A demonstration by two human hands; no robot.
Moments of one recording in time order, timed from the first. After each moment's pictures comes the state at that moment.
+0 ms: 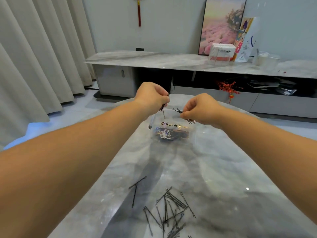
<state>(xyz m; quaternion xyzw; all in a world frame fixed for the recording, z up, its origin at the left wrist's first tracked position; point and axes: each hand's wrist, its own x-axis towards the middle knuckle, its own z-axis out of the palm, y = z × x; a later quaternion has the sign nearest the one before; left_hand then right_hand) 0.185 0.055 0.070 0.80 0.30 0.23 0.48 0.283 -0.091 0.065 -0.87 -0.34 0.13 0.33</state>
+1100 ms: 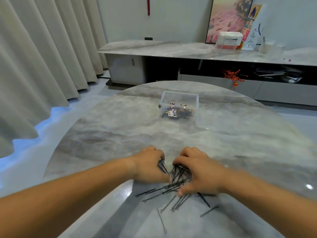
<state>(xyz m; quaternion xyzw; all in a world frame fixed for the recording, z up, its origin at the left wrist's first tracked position) -0.003 -0.047 0.003 0.93 0.19 -0.21 0.23 0.119 -0.210 -0.012 -0.78 -0.61 0.17 0.05</state>
